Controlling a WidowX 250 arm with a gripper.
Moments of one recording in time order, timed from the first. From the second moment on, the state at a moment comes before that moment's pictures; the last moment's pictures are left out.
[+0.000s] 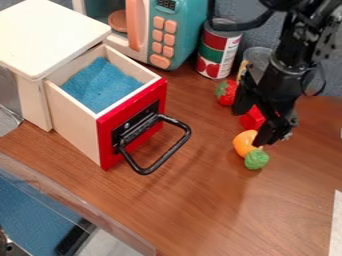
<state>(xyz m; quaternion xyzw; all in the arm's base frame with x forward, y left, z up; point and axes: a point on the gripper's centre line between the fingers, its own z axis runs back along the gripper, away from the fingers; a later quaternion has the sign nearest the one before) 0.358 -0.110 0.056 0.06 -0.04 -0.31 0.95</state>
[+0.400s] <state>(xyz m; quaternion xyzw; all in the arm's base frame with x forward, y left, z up) 0.356 -0.115 0.052 0.07 -0.04 -0.31 0.95</state>
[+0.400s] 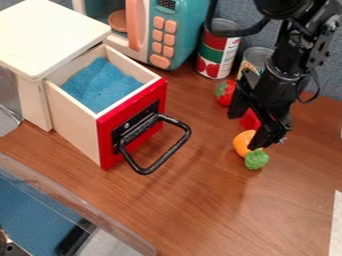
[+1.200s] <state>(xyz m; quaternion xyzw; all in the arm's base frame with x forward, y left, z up) 0.356 -0.128 0.042 0.07 -0.04 -0.32 0.94</state>
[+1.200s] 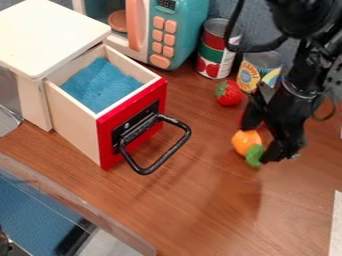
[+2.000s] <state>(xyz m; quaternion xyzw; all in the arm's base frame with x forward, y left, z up) 0.355 -0.121 0.040 0.08 -0.04 -0.29 0.95</state>
